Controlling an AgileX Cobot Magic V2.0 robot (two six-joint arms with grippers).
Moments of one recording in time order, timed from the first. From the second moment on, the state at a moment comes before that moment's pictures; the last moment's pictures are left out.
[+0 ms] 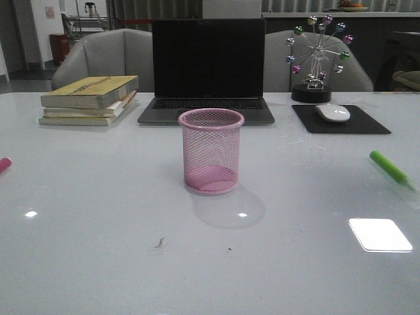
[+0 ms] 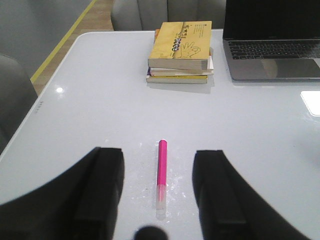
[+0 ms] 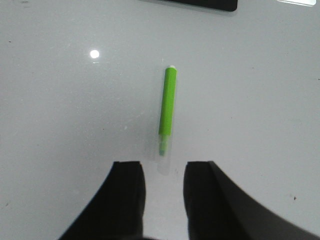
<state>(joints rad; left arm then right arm) -0.01 0.61 -0.63 0.02 0.45 -0.01 0.02 1.31 -1.02 0.00 0.64 -0.02</state>
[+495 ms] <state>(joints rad) -0.01 0.61 -0.63 0.02 0.45 -0.01 -0.07 1.68 -1.07 -0.02 0.53 0.05</state>
